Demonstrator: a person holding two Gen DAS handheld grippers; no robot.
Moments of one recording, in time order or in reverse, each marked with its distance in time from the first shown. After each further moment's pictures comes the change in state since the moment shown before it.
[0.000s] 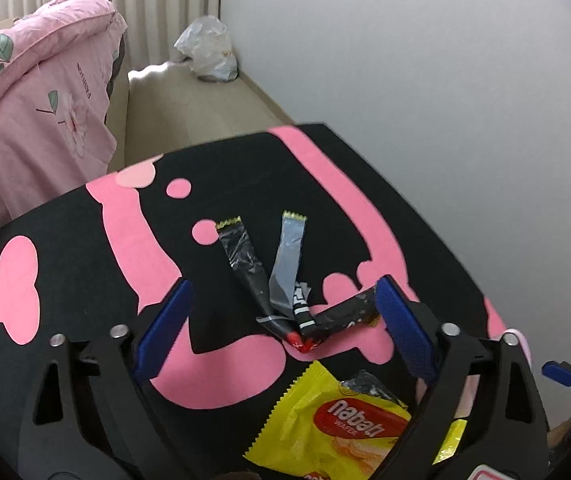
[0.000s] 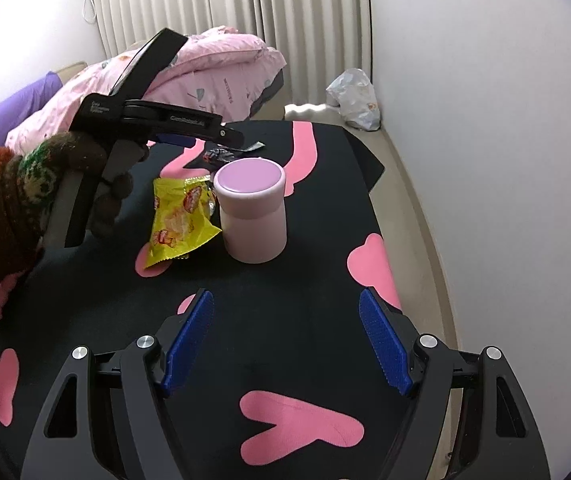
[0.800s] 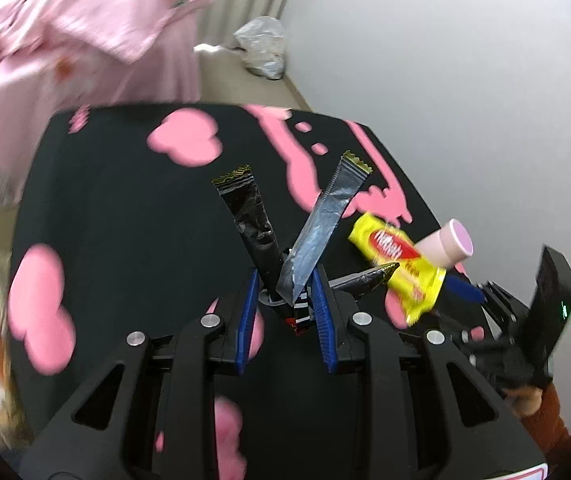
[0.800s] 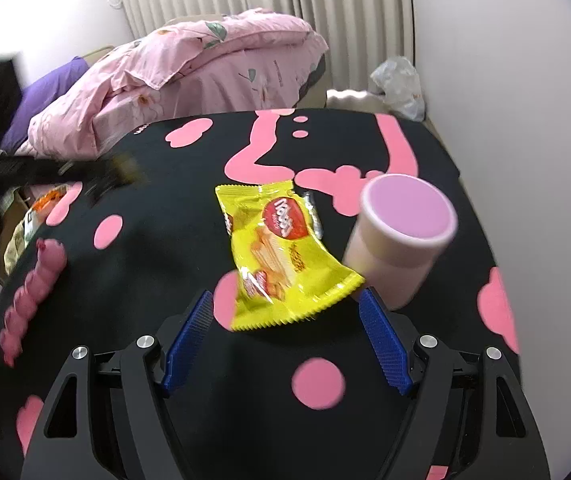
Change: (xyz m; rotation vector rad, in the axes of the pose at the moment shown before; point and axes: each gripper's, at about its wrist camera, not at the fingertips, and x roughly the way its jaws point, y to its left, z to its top) left arm -0.162 0.098 -0.141 -0.284 -0.062 -0.053; right arm 0.052 0.074 0.028 -0.021 0.077 0.131
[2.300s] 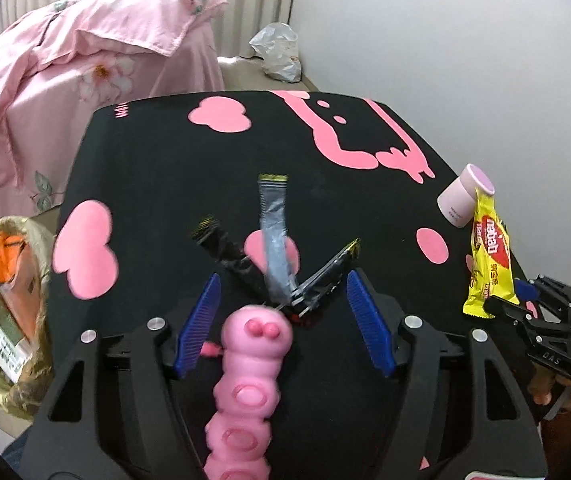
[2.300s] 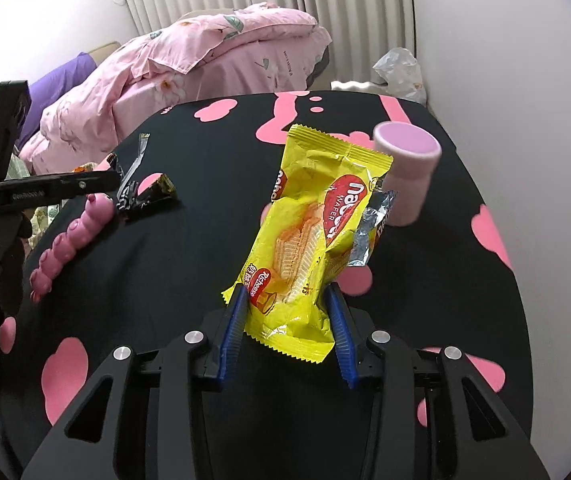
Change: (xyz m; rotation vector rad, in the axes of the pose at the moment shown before) left arm -0.020 -0.002 -0.052 0.101 -0.038 0.153; right arm -0.046 0.019 -0.055 0.012 0.007 0.011
